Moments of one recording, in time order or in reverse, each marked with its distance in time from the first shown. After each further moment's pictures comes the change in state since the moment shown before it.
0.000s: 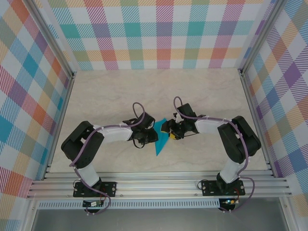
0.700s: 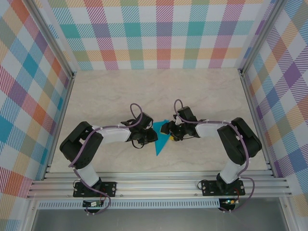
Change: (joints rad) left arm 0.017 -0.011 -0.033 0.052 0.030 -0.043; right arm 0.019 -0.010 -0.078 0.147 0.006 0.051
